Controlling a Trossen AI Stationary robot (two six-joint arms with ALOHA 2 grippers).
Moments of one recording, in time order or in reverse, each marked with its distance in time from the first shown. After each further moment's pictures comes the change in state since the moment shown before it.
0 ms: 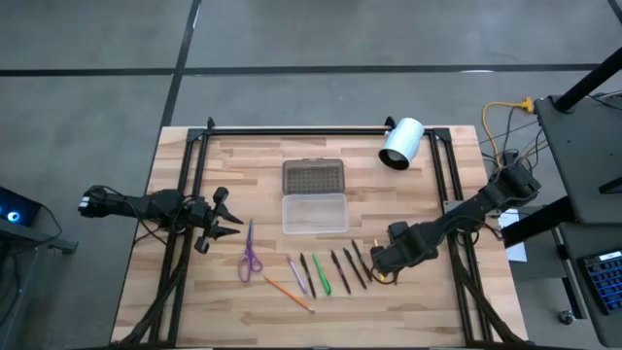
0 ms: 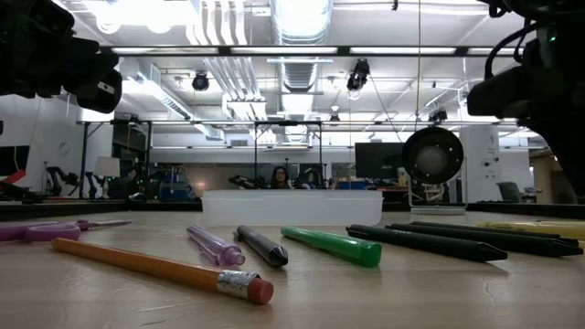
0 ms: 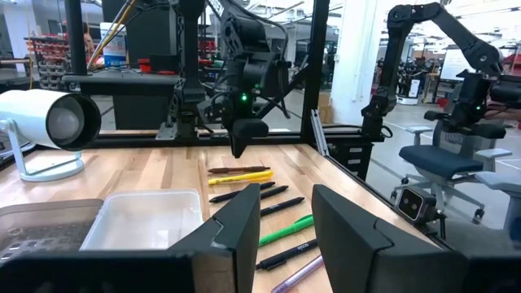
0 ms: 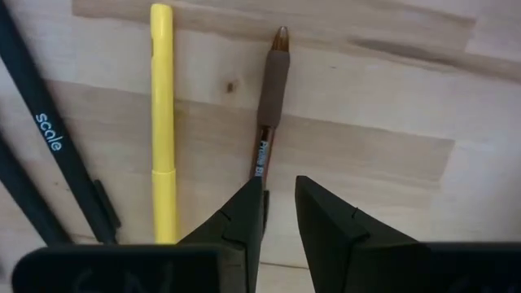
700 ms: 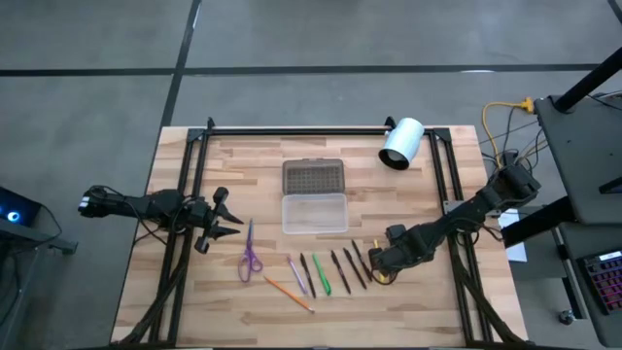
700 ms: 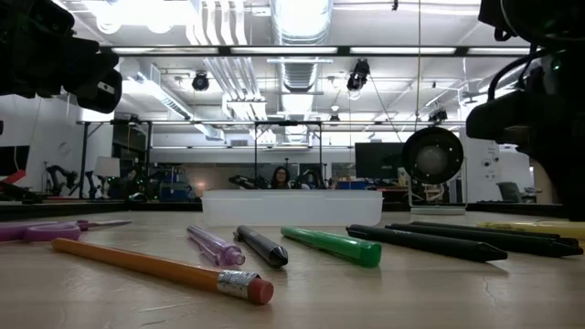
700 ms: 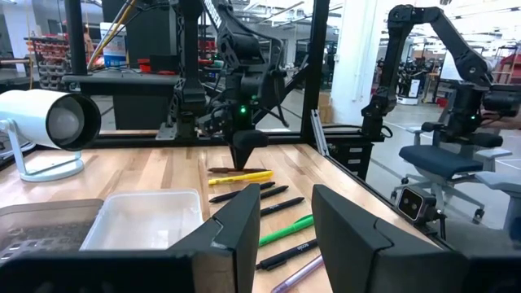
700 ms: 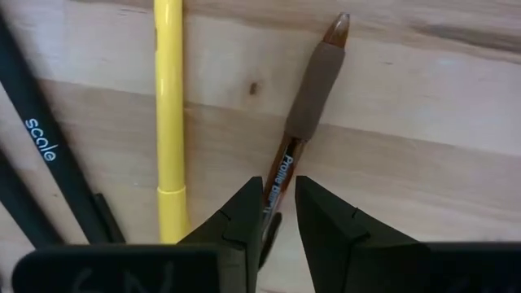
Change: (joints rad) left arm 0.000 0.000 0.000 0.000 0.000 0.000; right arm 0.000 0.002 -0.121 0.215 0.007 0.008
